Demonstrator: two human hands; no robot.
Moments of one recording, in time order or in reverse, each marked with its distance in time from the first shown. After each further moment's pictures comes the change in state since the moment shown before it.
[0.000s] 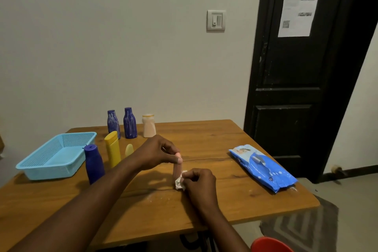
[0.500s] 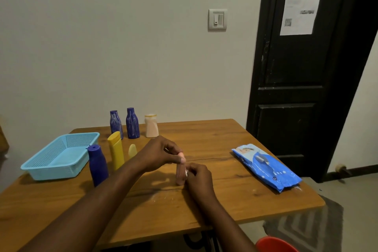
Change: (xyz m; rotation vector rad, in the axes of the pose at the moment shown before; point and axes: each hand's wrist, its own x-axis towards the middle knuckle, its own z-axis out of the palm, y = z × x) left_hand -0.003 0.000 0.004 -0.020 0.031 -0.005; right_hand 0.018 -0.006 0.008 -0.048 -0.103 0.017
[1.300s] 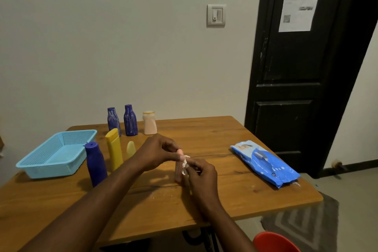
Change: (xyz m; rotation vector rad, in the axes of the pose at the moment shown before) left_hand -0.005 -0.003 0.003 0.004 0.037 0.022; right_hand -0.022 -0.004 -0.005 0.208 0.148 -0.183
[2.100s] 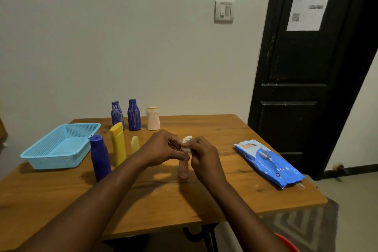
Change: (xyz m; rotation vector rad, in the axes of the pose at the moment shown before) left_hand -0.001 0.000 -0.003 0.012 -0.057 0.014; right_hand 0.041 -0.018 -0.003 -0.425 -0.159 -0.353
